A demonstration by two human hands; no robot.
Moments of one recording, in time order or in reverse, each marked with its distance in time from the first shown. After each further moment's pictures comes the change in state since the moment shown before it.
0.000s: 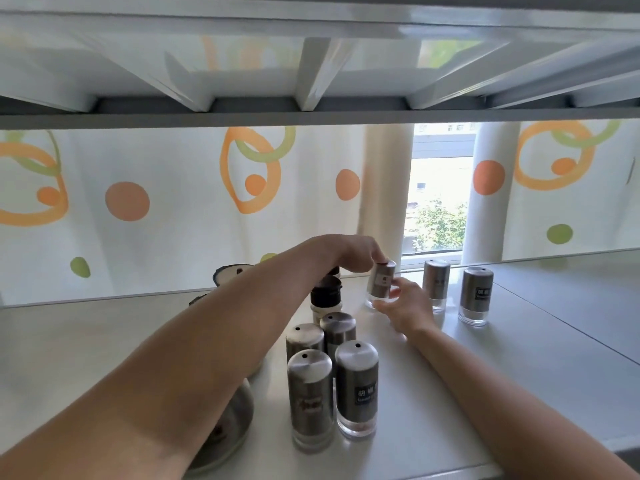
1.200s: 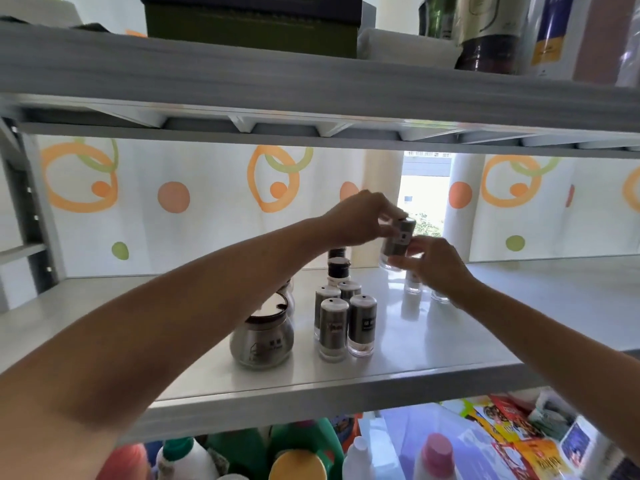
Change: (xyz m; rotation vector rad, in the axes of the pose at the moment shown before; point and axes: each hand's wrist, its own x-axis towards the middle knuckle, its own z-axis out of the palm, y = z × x) left_hand -0.160 0.044 -0.029 -0.128 0.567 0.436; right_hand -0.121 -0.100 -0.114 -0.076 -0.009 -0.335
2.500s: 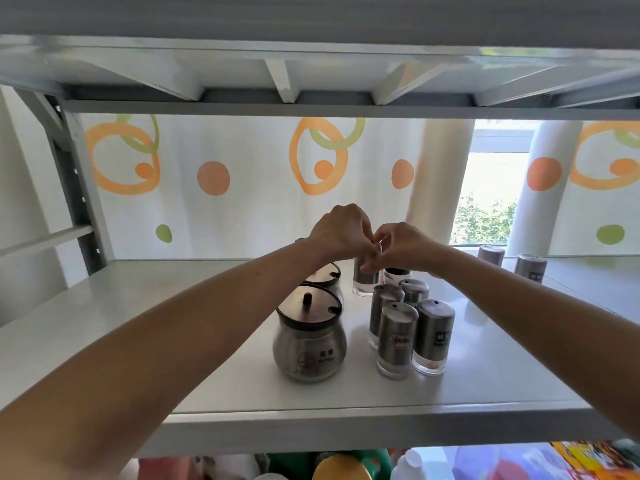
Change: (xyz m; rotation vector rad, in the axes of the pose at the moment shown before) left_hand -0.042 -0.104 0.016 0.007 0.048 -0.577; right_hand 0.076 -0.031 0.109 -0.083 -0.451 -0.009
